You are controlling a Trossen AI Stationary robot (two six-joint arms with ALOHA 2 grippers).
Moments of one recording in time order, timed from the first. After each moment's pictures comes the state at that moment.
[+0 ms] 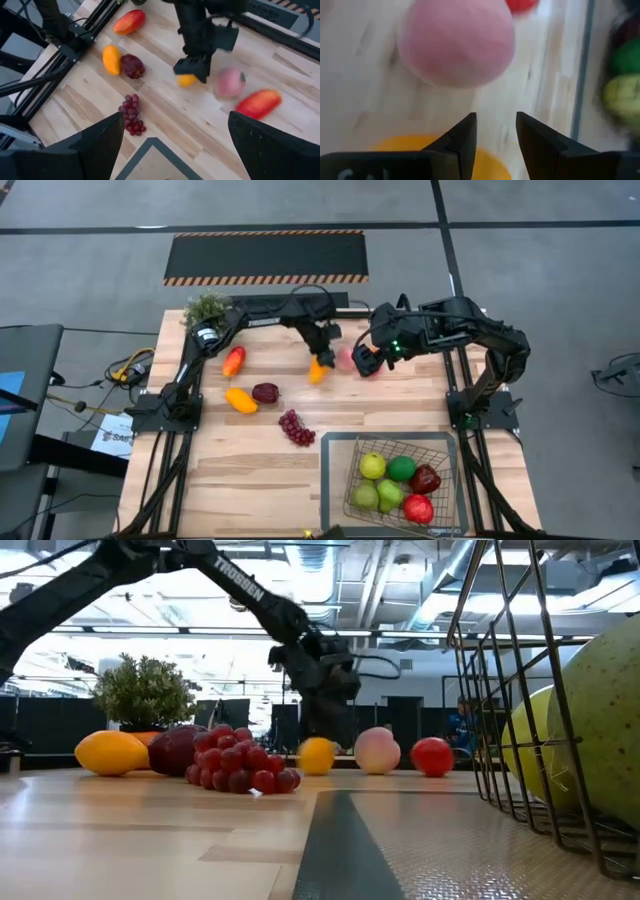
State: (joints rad) left arm 0.50 2.23 1.78 -0.78 0.62 0.03; right arm 0.06 1.73 2.35 -1.57 0.32 0.93
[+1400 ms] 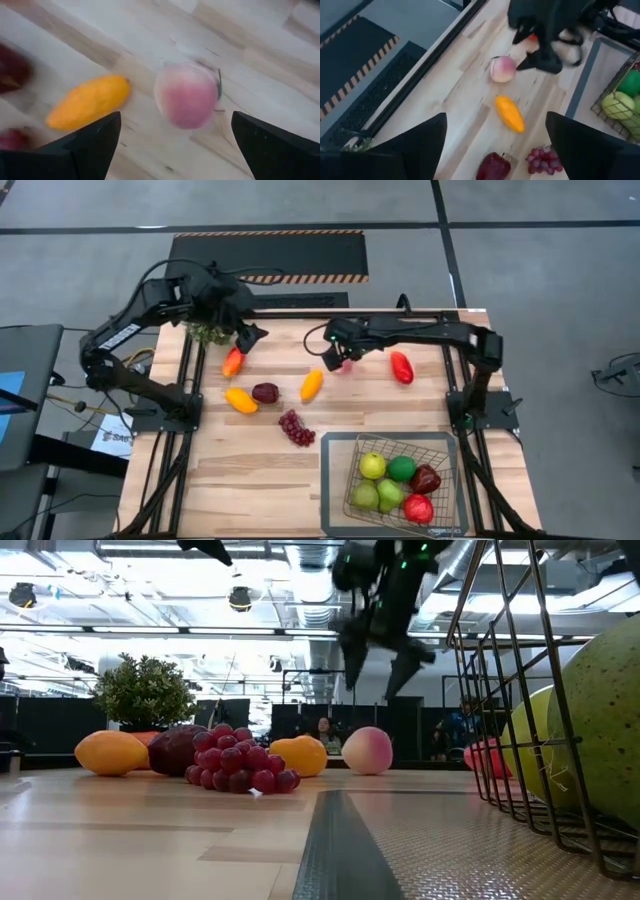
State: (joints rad) left arm 0.39 1.33 1.78 -1.28 -0.03 -0.18; right arm -0.28 1.84 1.54 -0.89 0.15 0.73
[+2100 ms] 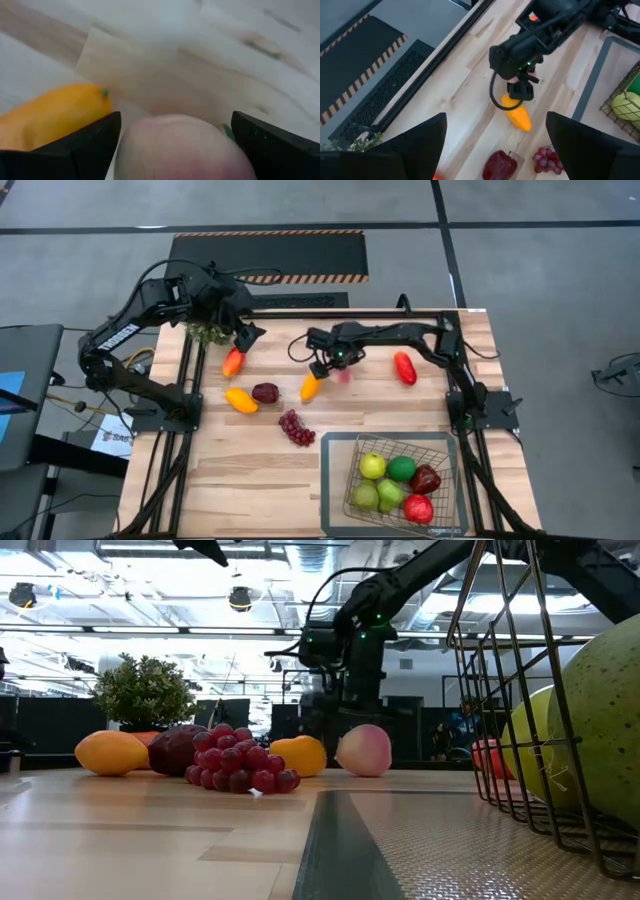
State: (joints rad) left arm 0.39 1.32 1.78 -1.30 -0.07 -0.18; right arm -0.31 2.18 1.68 -0.88 -0.01 0.77
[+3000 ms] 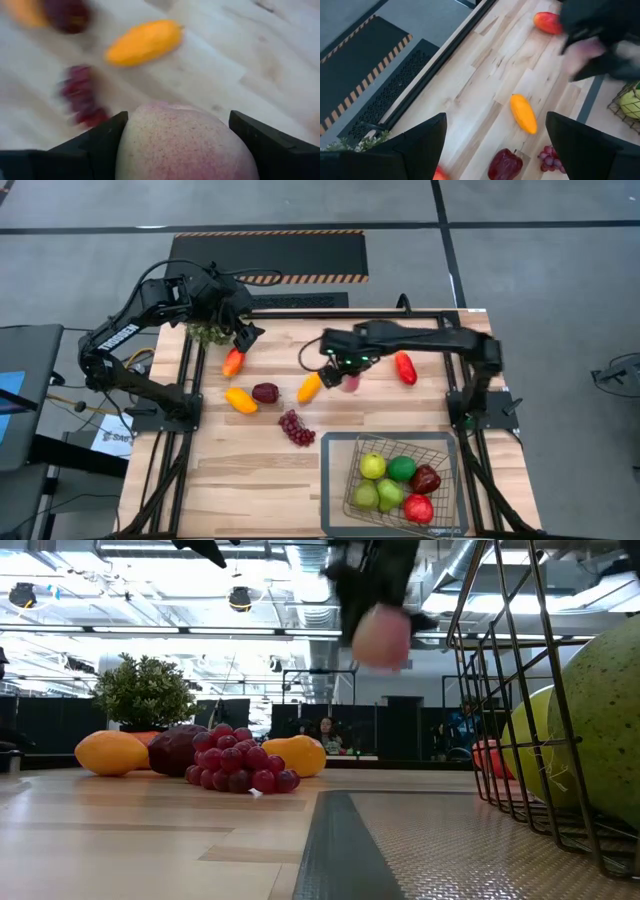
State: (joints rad) left arm 0.39 1.32 1.78 -1.31 -0.09 -0.17; right arm -0.13 1.84 1.74 -1.13 -0.02 0.87
